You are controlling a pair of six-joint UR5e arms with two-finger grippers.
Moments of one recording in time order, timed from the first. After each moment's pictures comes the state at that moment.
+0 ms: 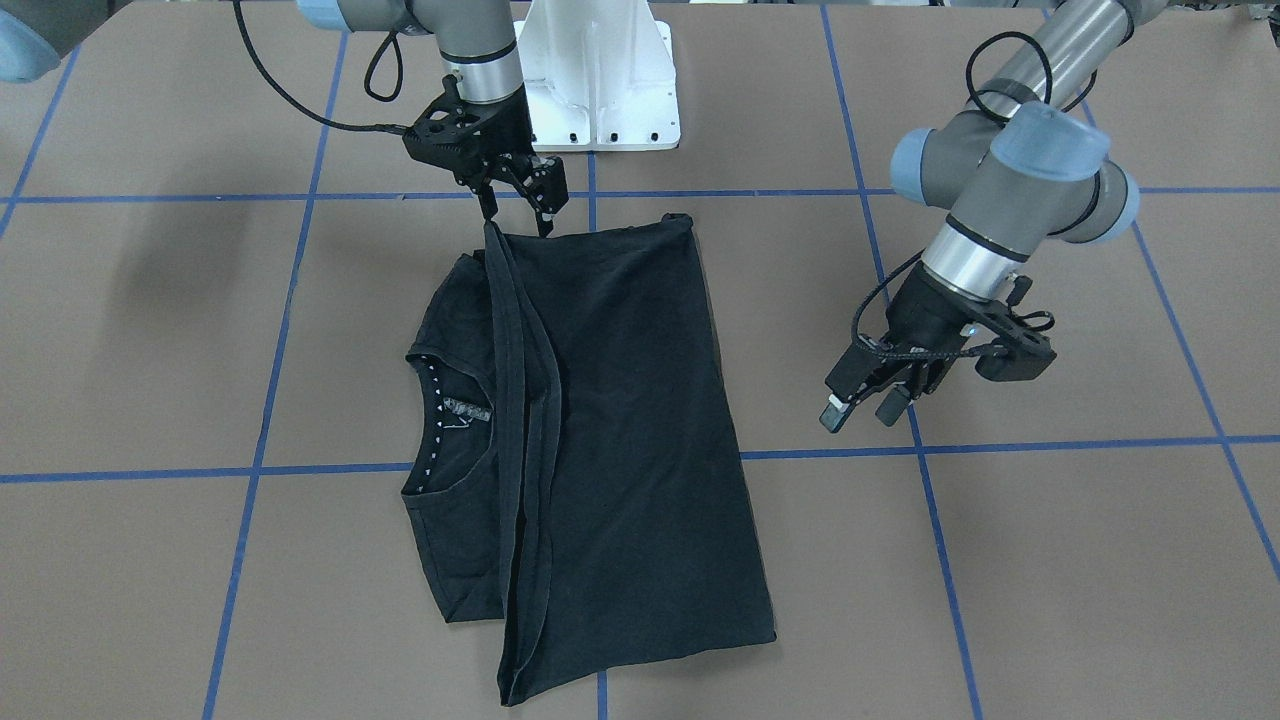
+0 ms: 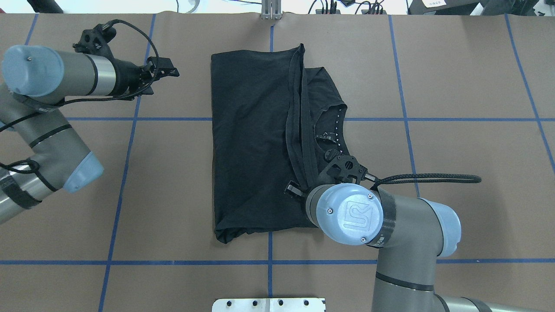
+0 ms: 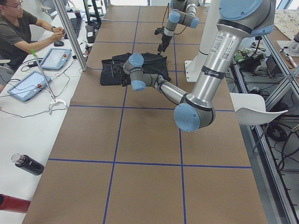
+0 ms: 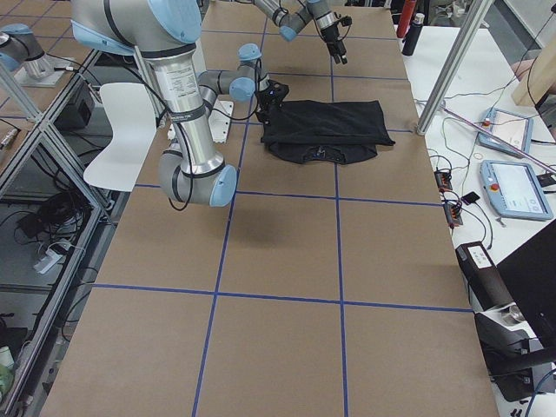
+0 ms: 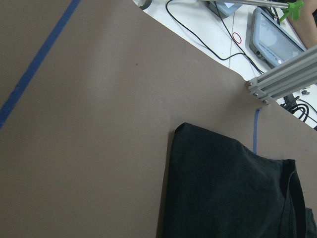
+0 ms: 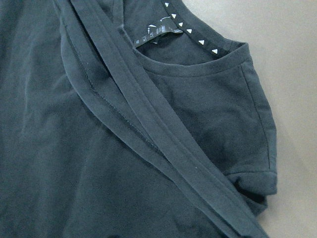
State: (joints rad) left arm -0.83 -1.94 -1.62 -2.41 -1.85 -1.56; right arm 0.27 -1.07 1.99 -1.66 1.51 1.77
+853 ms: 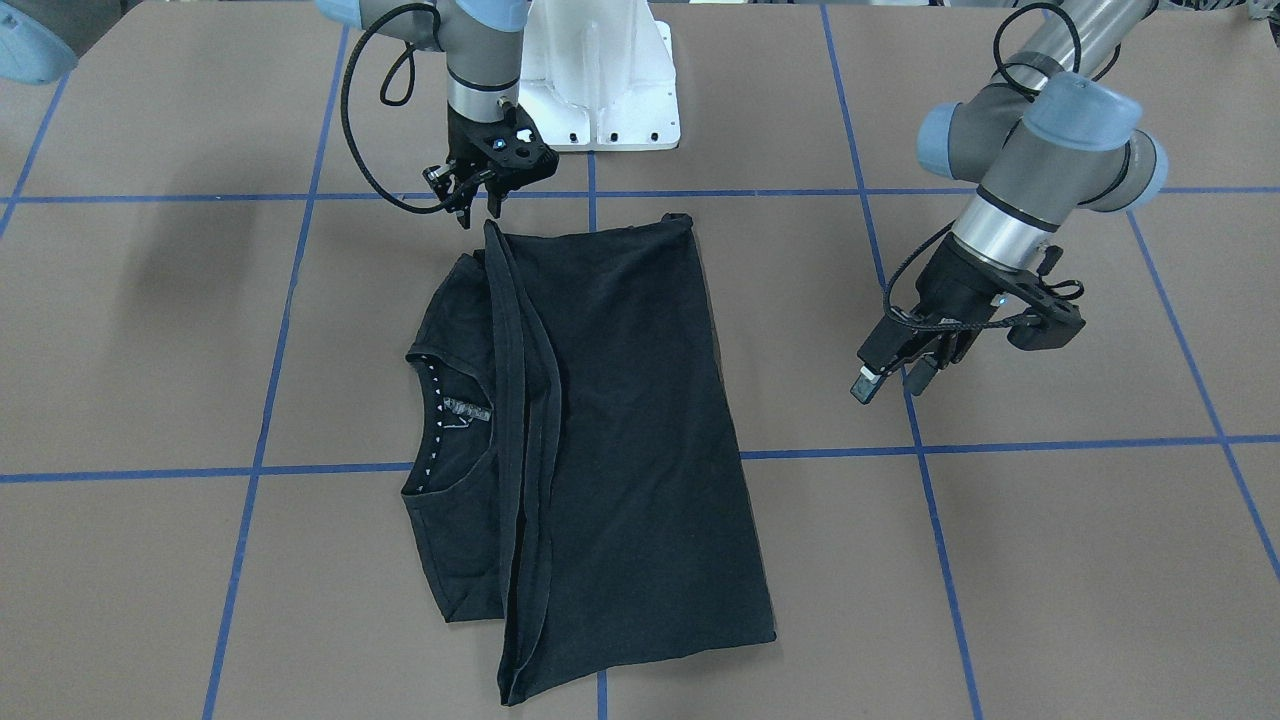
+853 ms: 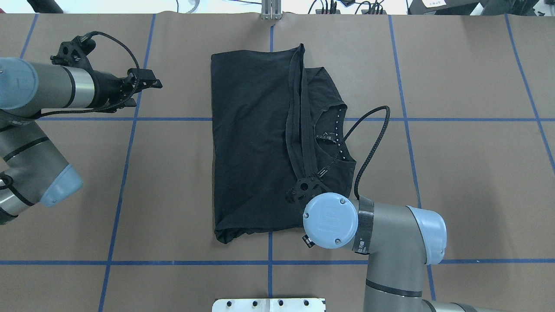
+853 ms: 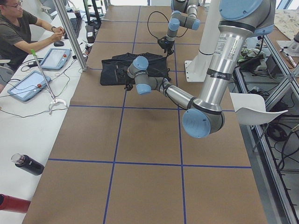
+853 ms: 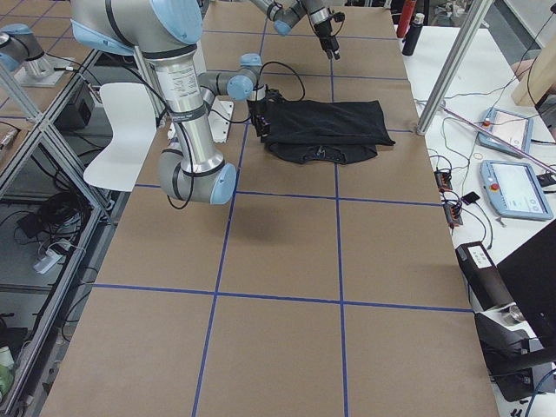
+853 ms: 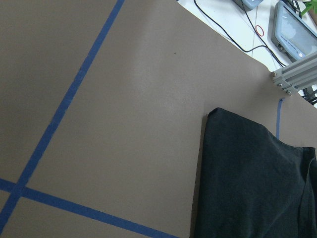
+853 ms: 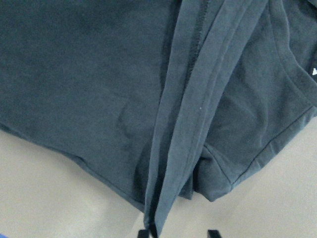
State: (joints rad) left arm -0.83 -1.87 -1.66 -2.40 -1.86 -1.58; right arm 0.25 -1.05 1.95 -1.89 1.60 0.76
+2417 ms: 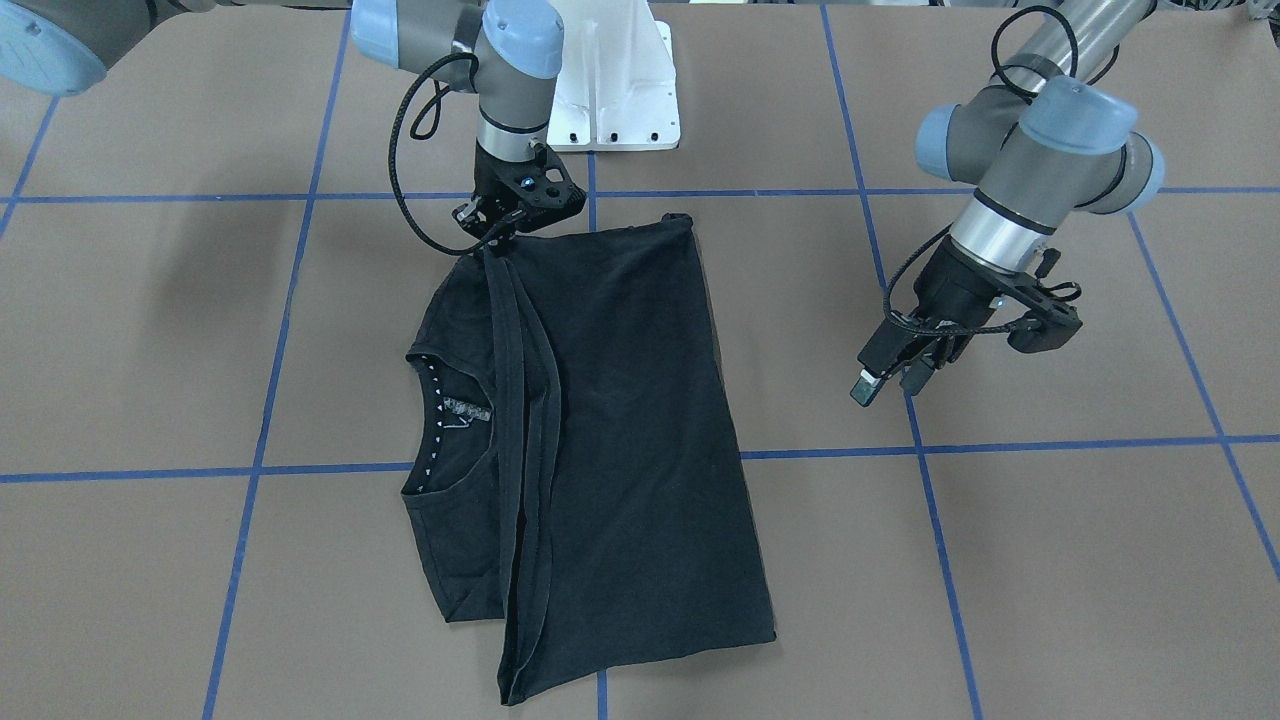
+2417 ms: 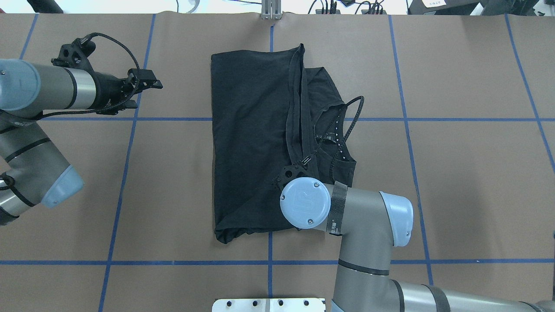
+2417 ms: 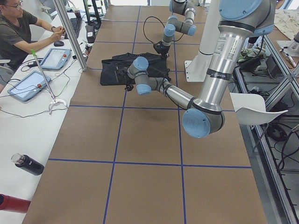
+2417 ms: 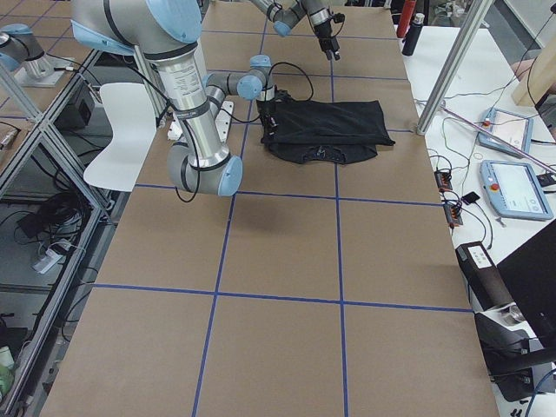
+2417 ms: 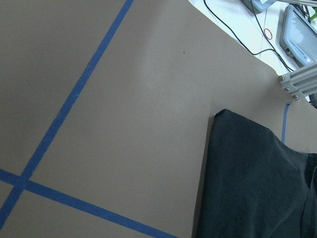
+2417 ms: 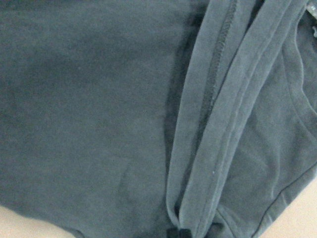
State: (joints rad) left arm -0.83 -1.87 -1.66 -2.40 -1.86 -1.62; right arm 0.29 -0.97 1.82 -1.86 1.60 0.75
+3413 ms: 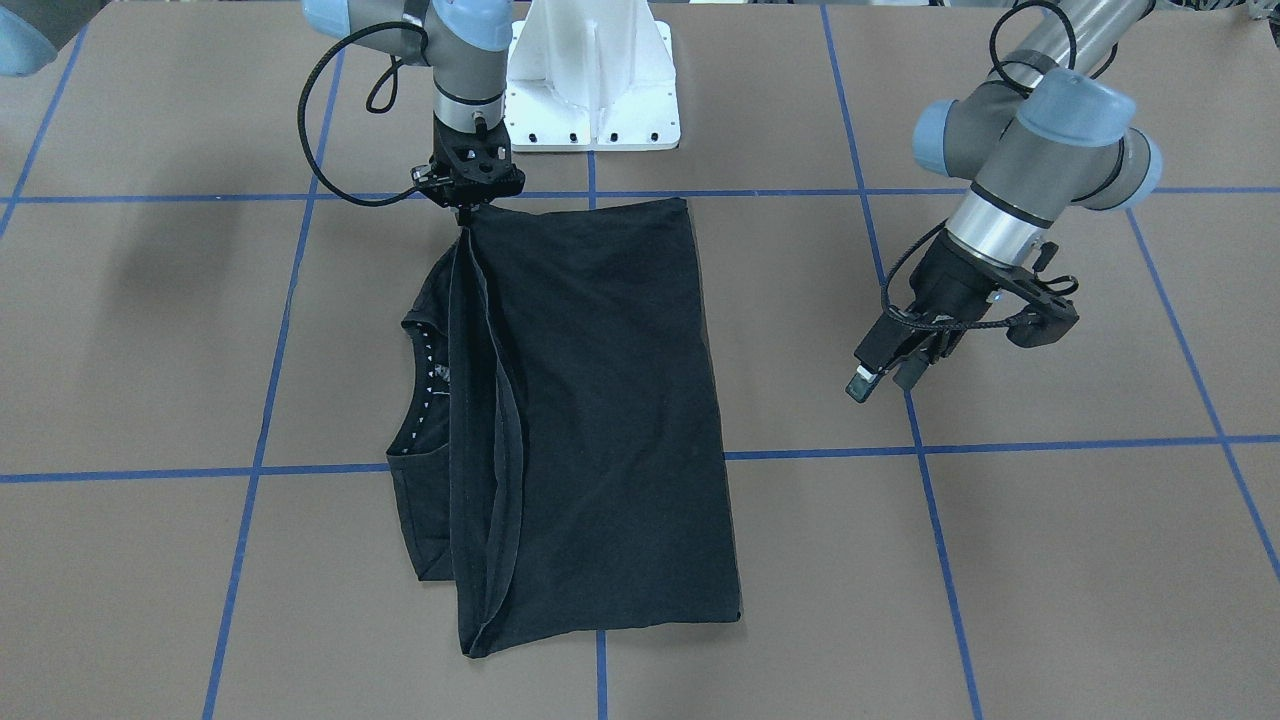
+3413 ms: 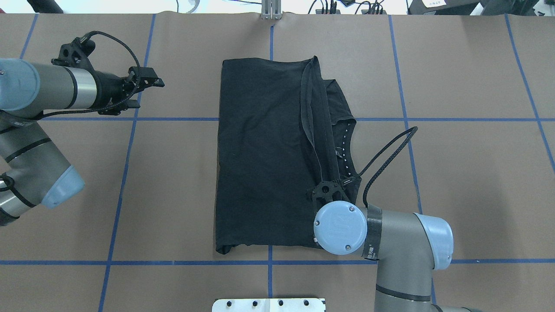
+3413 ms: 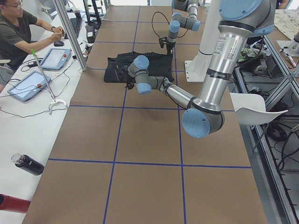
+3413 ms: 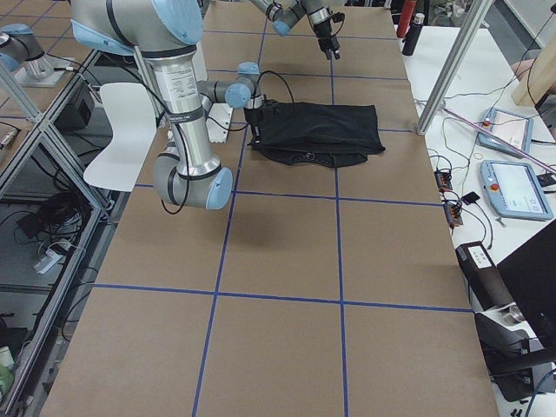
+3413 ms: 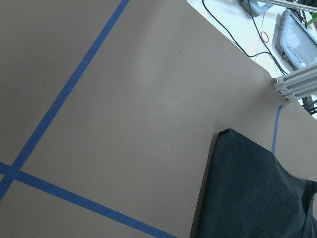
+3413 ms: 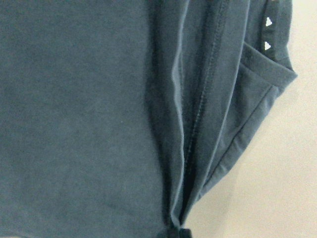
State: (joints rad) left arm -0.83 -1.87 -1.67 -2.40 -1.85 -1.66; right arm 0.24 -1.11 1.96 -1.85 1.62 1.11
